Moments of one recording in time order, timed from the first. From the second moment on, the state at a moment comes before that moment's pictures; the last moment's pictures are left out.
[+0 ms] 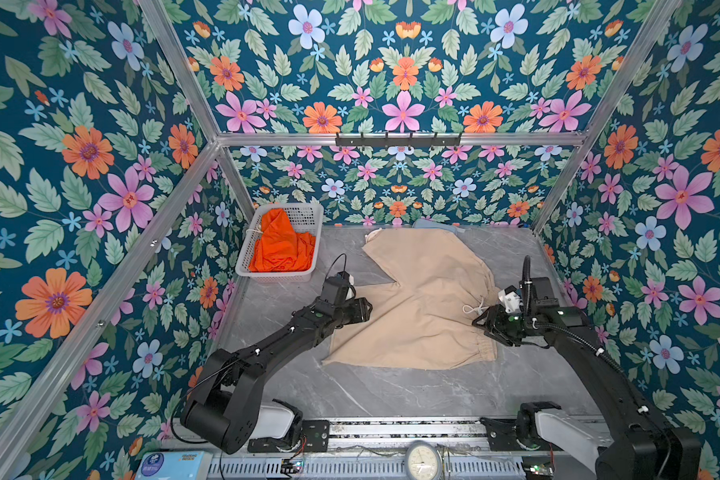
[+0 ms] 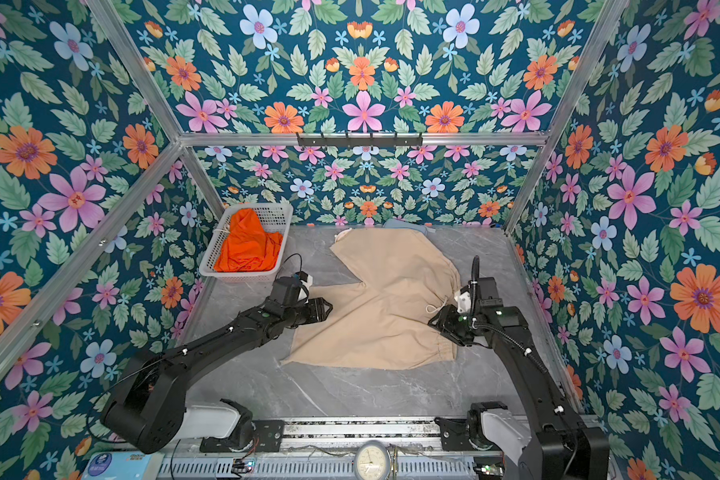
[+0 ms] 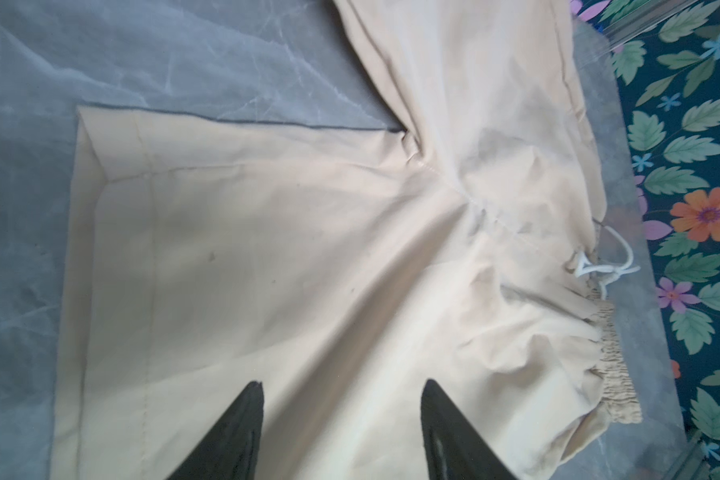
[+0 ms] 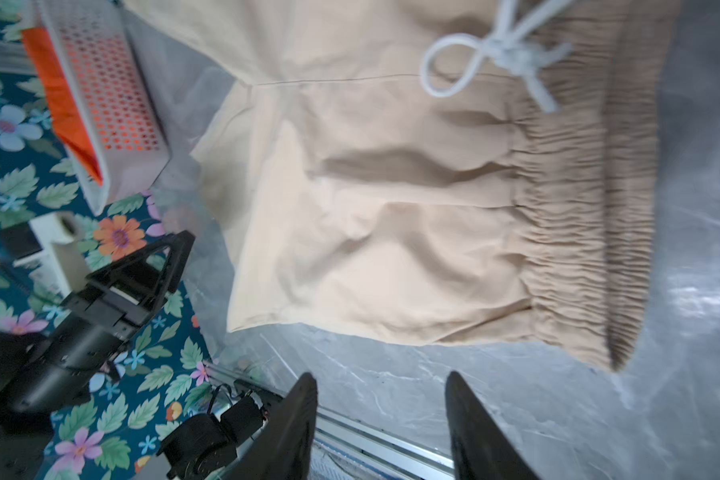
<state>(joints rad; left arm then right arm) -0.48 1.36 0.72 -0.11 0.17 -0.55 0.12 1.06 0.86 -0.86 -0.53 0.61</state>
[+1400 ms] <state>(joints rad) -0.21 1.52 0.75 0.14 0.38 -0.52 0.31 1.07 0.75 -0.72 -0.39 0.71</state>
